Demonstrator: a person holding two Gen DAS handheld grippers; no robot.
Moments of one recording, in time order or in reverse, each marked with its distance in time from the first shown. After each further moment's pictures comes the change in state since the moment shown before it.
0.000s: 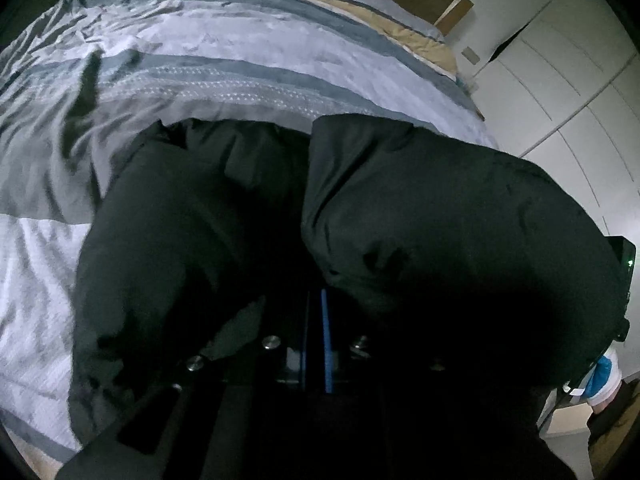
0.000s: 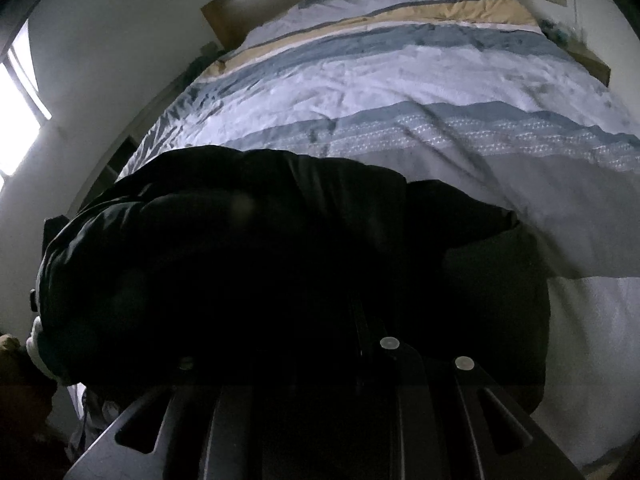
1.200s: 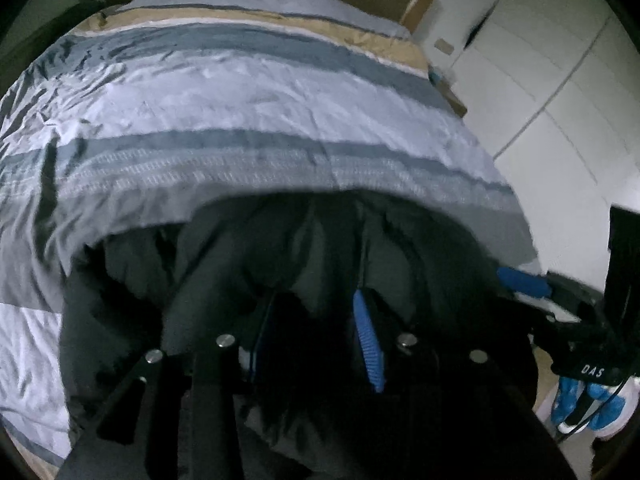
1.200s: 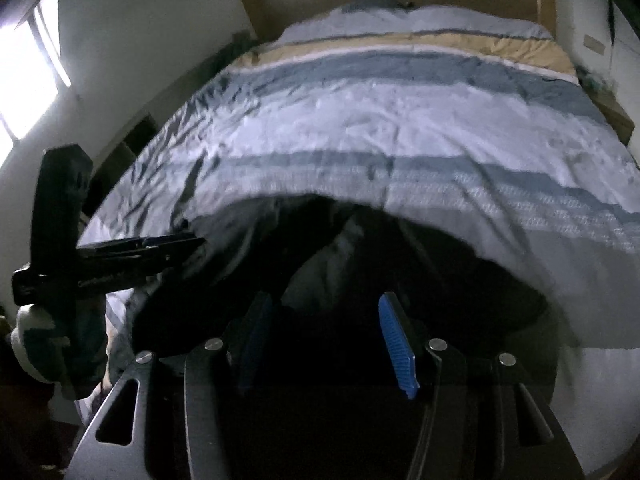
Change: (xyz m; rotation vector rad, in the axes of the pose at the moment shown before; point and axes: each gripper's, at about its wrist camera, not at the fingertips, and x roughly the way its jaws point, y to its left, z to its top) left arm 0.000 -0.113 0.053 0.147 -0.023 0.043; right arm -0.010 0.082 0.045 -0.140 0.023 -0.017
